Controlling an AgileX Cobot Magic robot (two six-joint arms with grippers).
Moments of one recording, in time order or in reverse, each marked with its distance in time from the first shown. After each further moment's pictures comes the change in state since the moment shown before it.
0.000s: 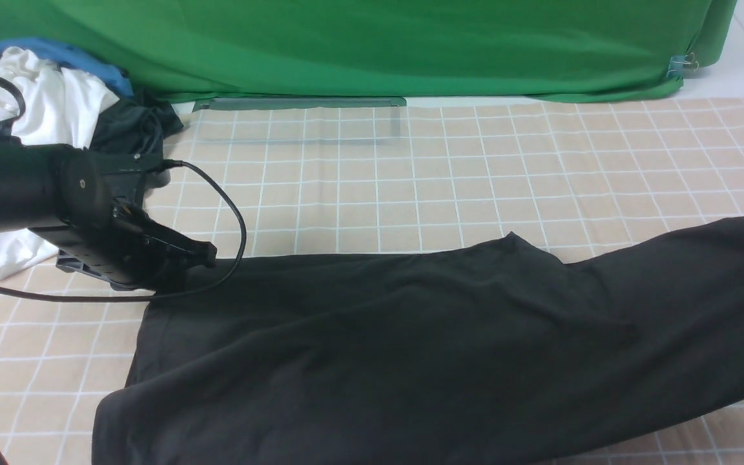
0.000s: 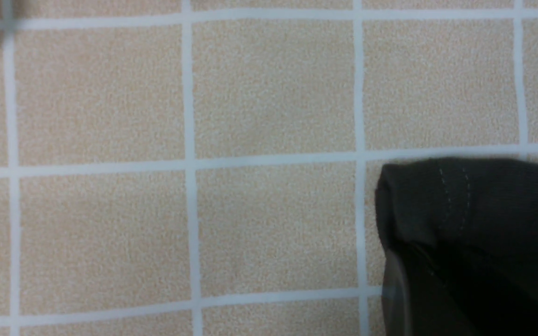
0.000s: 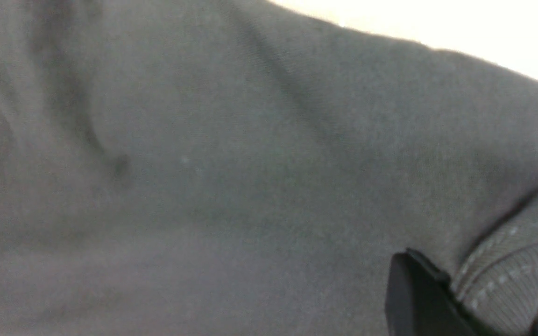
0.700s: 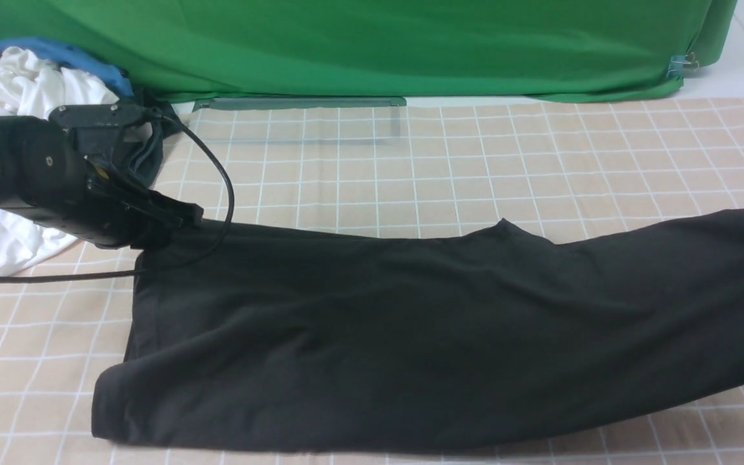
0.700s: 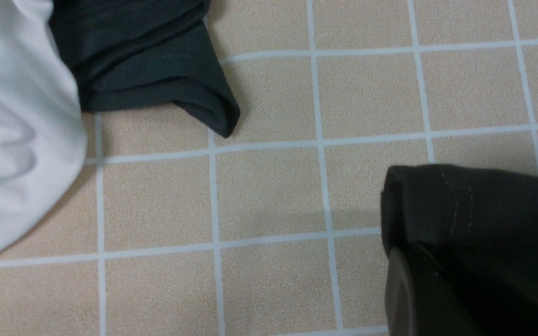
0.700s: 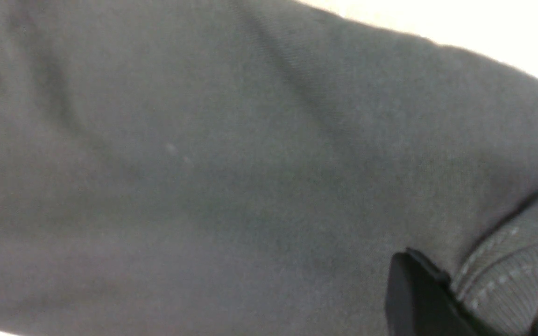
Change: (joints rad) right arm 0.000 0.000 0.000 0.000 -0.015 0.000; left arm 0.000 -0.127 0.001 0.041 -0.059 0.003
